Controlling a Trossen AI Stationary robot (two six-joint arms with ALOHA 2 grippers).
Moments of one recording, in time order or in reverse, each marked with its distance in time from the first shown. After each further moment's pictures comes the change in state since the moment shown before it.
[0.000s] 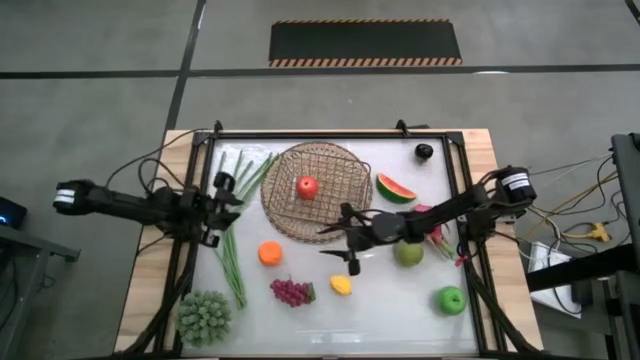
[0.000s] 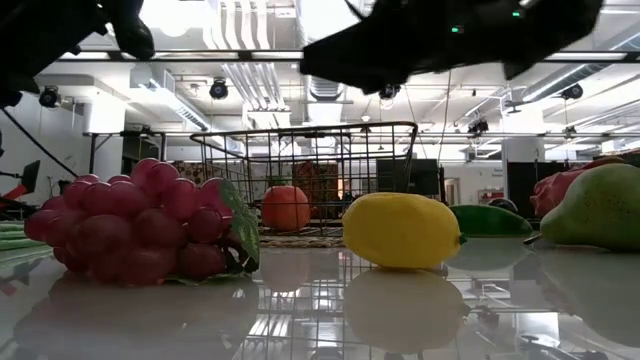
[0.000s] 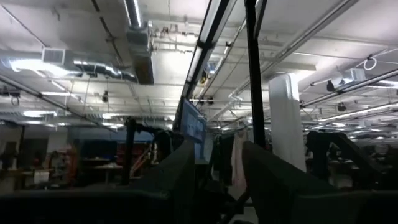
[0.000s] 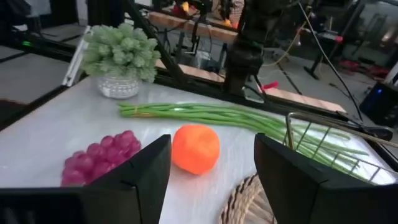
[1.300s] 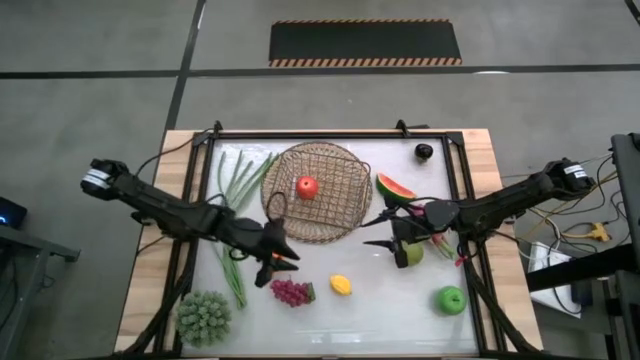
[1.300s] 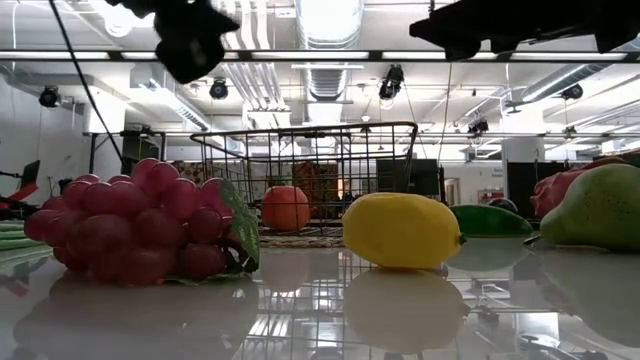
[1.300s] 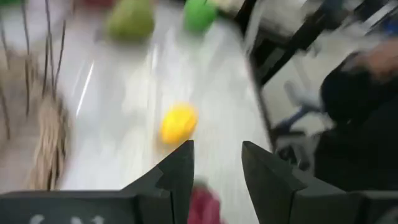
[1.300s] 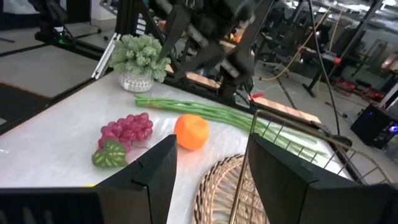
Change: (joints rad) left arm -0.282 0.582 0.767 -1.257 -0.087 -0.450; right arm 0.039 -0.558 -0.288 -0.259 -0.009 -0.085
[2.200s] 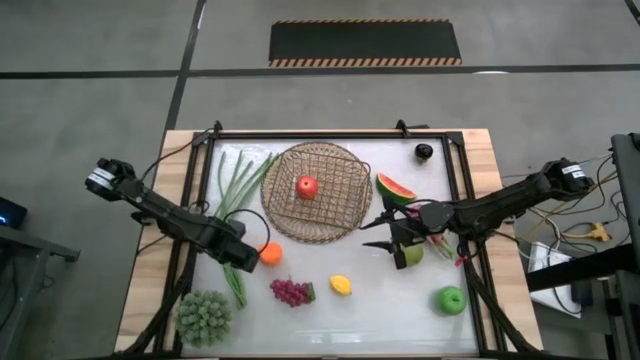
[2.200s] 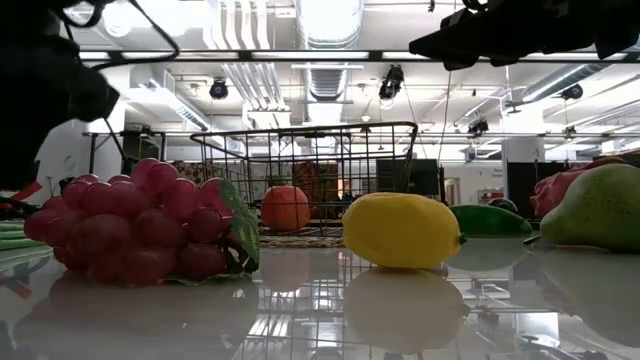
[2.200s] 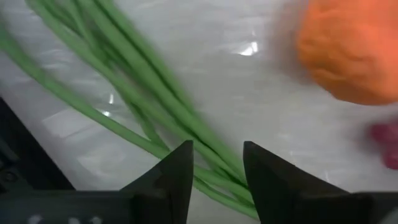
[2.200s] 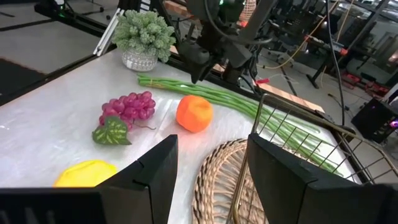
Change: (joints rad) left arm -0.110 0.036 -0.039 -0.890 0.023 -1.126; right arm 0.000 0.024 -0.001 -0.044 0.000 -0.029
